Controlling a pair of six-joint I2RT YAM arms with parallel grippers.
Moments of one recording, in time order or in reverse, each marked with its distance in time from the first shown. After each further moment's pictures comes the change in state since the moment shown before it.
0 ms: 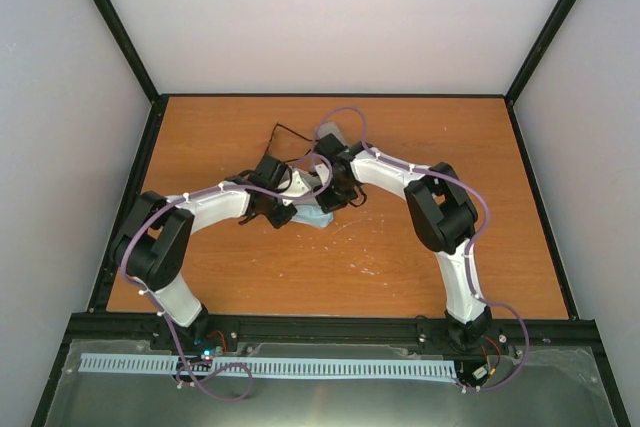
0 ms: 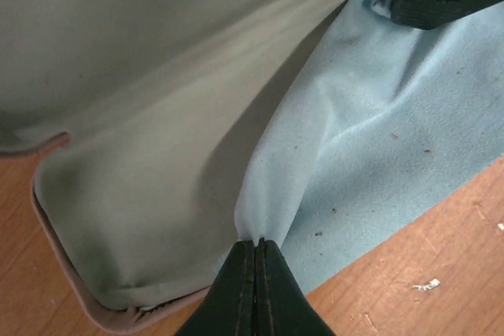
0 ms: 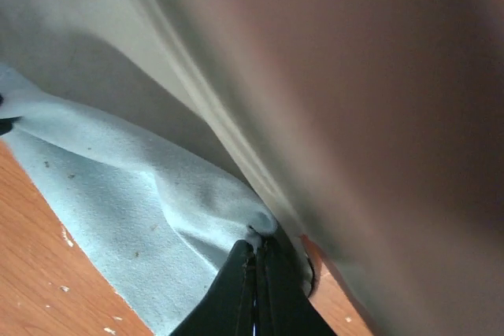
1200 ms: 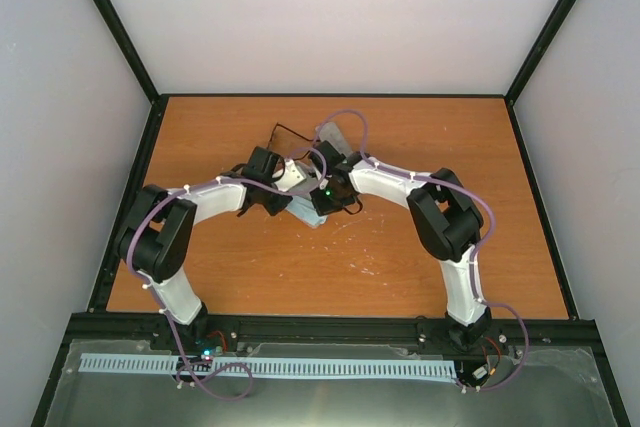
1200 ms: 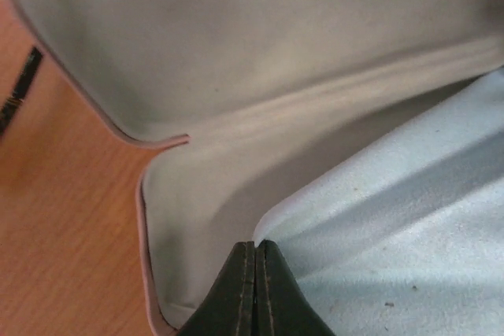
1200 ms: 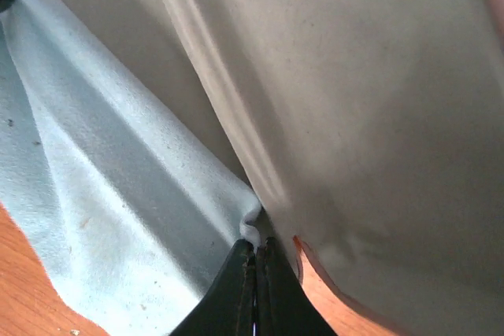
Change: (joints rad) left arm 0.073 0.050 0.004 0.141 -0.045 0.090; right arm 0.065 -0.061 -0.097 0.129 0.117 0.152
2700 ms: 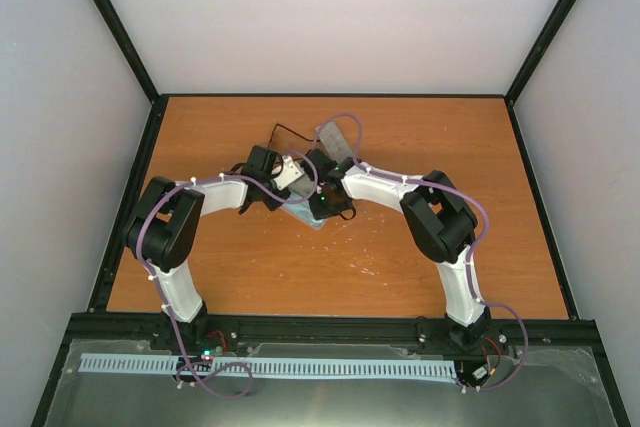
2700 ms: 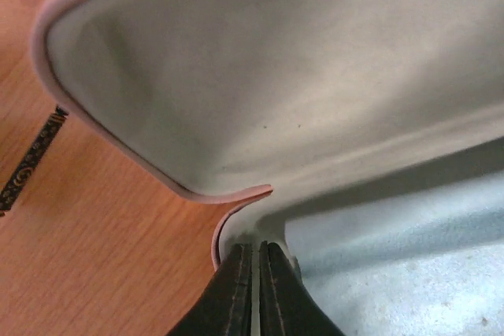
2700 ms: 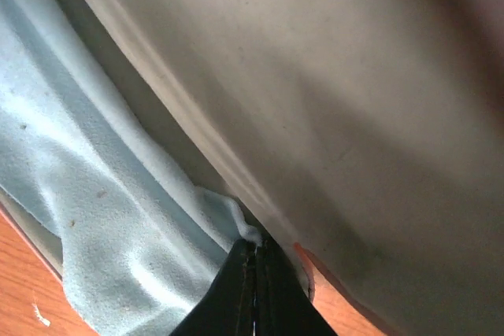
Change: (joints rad) left arm 0.032 0.076 0.014 0.117 -0.024 0.030; right arm 0.048 0.011 -0.007 0.003 0.137 0.117
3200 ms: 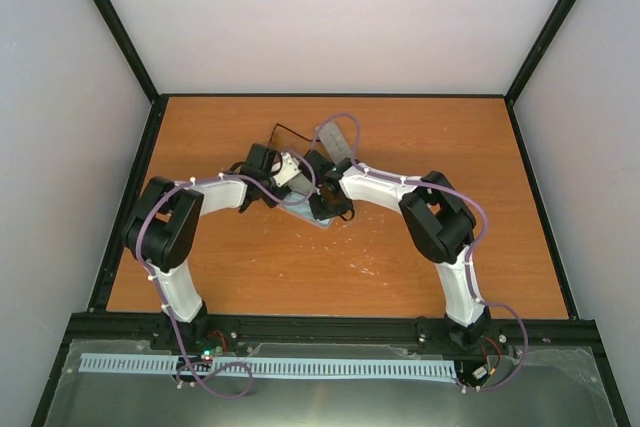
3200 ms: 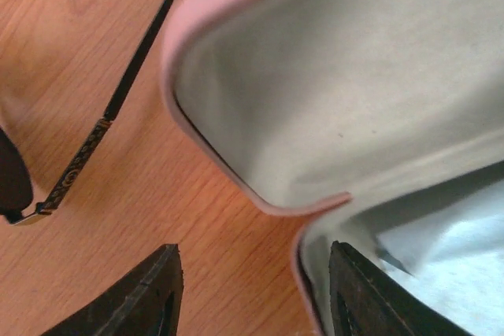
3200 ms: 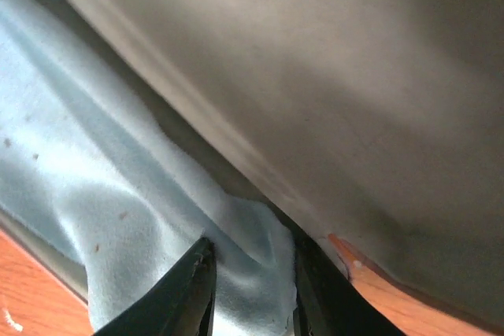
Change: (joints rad) left arm 0.000 0.003 0.004 0.041 -0.029 -0.007; right arm 0.015 0.003 0.010 -0.035 0.055 0.017
